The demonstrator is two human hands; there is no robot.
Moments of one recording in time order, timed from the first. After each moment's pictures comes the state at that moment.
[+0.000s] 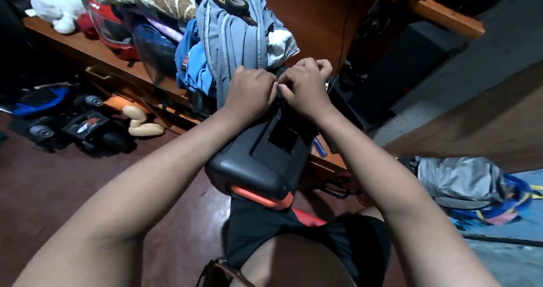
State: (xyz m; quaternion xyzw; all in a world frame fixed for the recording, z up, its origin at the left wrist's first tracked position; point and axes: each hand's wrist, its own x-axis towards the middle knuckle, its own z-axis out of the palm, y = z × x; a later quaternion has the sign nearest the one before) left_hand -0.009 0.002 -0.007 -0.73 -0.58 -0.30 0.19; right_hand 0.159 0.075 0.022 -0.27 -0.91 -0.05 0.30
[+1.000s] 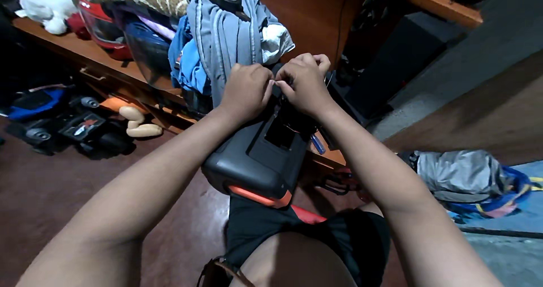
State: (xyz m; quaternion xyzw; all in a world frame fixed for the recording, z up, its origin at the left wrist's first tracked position) left_hand -0.006 -0.001 -0.002 -0.75 -0.57 -0.31 0.13; right_hand 0.169 0.077 0.027 -0.26 -0.92 -0.02 0.29
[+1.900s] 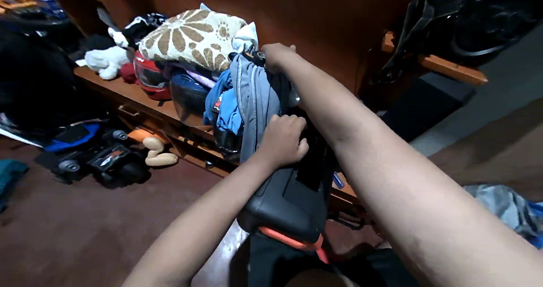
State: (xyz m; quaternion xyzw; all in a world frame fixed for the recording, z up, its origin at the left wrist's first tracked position) left_hand -0.013 -0.002 -0.005 -0.76 -0.56 -0.31 0.14; right_hand -0.056 0.221 0.111 -0.39 -0.92 -0.04 0.01
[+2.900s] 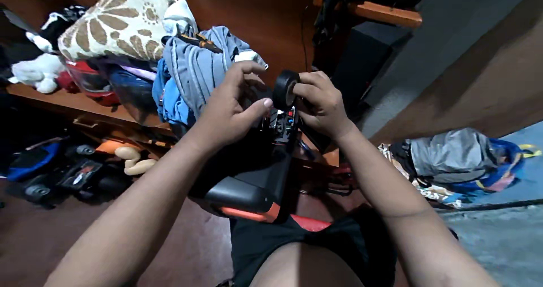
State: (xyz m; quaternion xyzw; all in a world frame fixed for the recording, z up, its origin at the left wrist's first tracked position) left_hand 0.024 -0.034 0.063 -0.78 -0.42 -0.46 -0.12; right_hand 0.256 0.077 0.028 -0.08 -0.85 -0.05 0.52
